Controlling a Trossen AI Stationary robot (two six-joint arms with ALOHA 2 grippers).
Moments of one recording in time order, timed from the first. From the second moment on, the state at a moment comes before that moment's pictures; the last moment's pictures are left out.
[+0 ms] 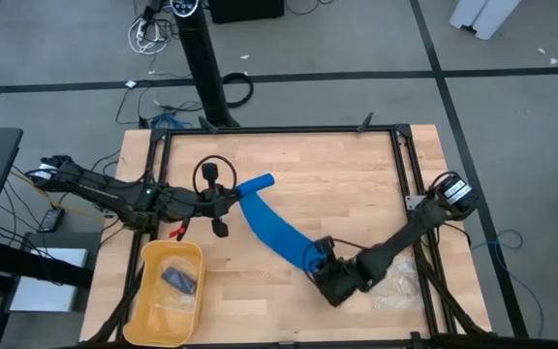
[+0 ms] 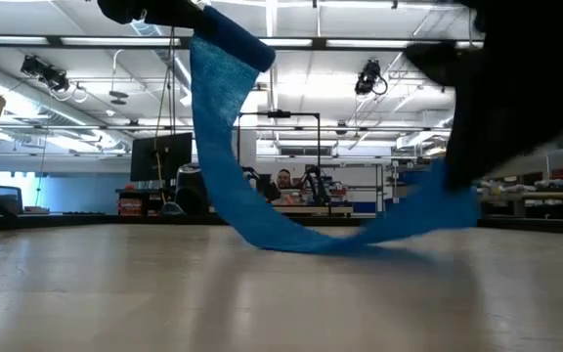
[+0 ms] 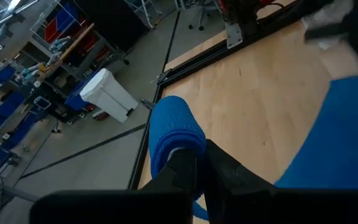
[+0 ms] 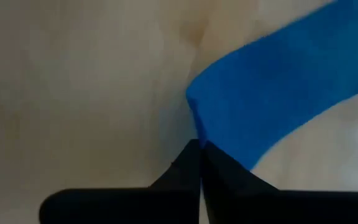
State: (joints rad) left arm -0.26 1.02 0.78 -0.10 -0.63 0.42; right arm 0.65 1.81 1.15 -0.57 0.53 0.08
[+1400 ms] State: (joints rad) left arm -0.50 1.02 0.47 0.19 -0.67 0.29; right arm 0.62 1.81 2.21 -0.41 1.38 -0.97
